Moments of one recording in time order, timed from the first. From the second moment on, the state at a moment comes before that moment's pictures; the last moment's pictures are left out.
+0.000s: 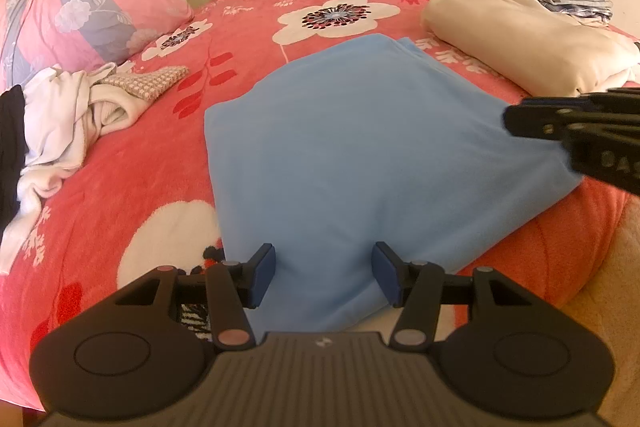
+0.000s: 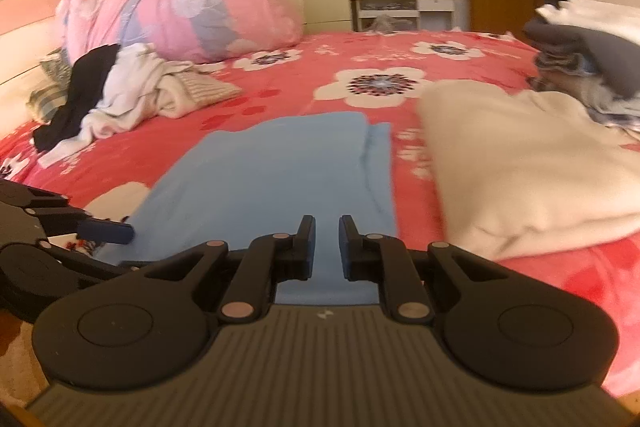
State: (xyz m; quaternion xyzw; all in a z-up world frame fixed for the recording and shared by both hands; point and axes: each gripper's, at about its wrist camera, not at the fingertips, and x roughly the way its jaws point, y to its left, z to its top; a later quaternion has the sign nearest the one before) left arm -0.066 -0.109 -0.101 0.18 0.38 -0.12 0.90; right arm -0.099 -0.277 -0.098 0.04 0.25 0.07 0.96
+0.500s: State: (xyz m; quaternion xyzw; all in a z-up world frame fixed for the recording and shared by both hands) left arm -0.064 -0.108 -0.101 0.17 0.39 -0.12 0.90; right arm -0.073 -0.265 -0.111 0.05 0.28 0.09 0.96
